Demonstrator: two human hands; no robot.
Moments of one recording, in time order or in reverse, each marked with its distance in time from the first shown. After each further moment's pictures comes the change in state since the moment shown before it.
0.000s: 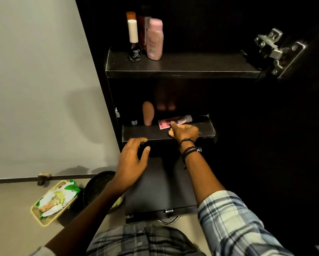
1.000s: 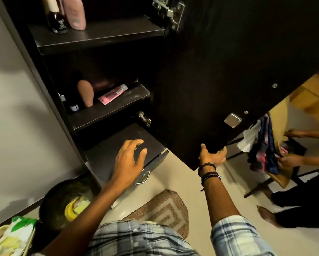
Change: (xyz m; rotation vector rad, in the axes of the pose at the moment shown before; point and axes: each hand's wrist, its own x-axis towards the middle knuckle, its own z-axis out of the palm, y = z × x) left_hand -0.092 0.009 -0.010 -0.309 -0.523 0.285; right_hand -0.186 0.119 -0.219 0.101 1.114 0.055
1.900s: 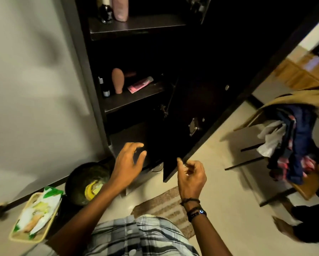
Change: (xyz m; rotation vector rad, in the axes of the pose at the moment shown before) left_hand -0.066 -0.039 -0.043 0.093 0.038 -0.053; right_hand -0.148 0.077 -0.044 -0.159 -0.350 -0.697
